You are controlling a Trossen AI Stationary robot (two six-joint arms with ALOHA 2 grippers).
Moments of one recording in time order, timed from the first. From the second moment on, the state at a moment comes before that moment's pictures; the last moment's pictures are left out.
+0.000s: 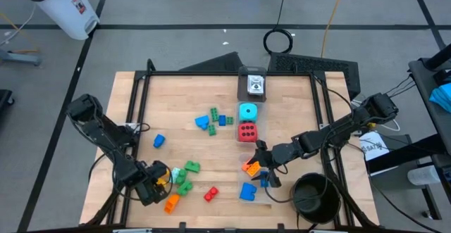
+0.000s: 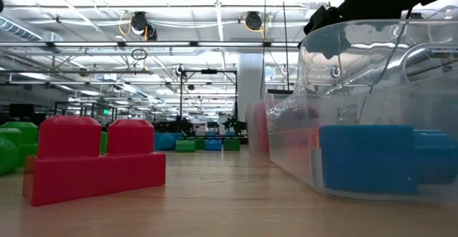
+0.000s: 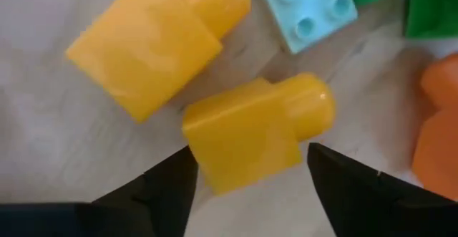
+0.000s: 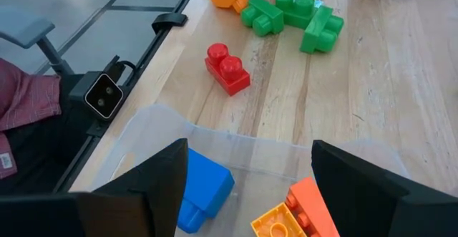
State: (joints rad) left arm -0.93 1.47 0.73 -0.69 -0.01 -1.64; right arm 0.39 1.40 0.72 0.16 0.00 0.19
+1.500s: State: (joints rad) left arm -0.89 1.39 0.68 -0.83 -0.19 -1.43; right arm 0.39 1.40 0.72 0.16 0.00 0.19
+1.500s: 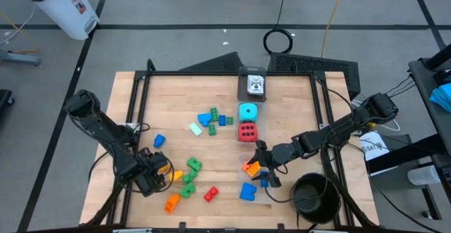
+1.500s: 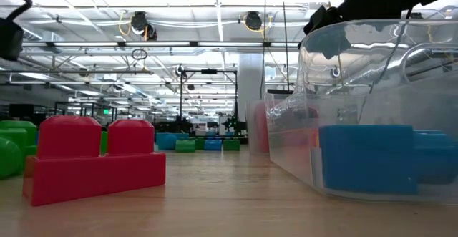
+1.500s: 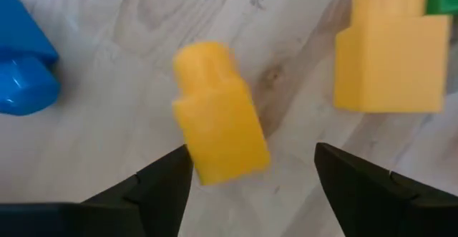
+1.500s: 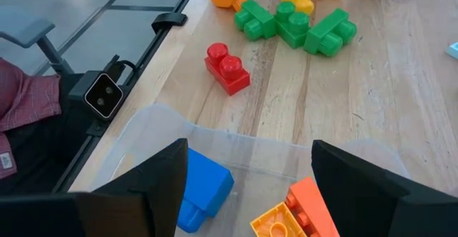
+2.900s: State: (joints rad) left arm -0.71 1.26 0.60 -0.78 -0.08 -2.04; right arm 0.39 1.40 0.72 0.16 0.00 0.20
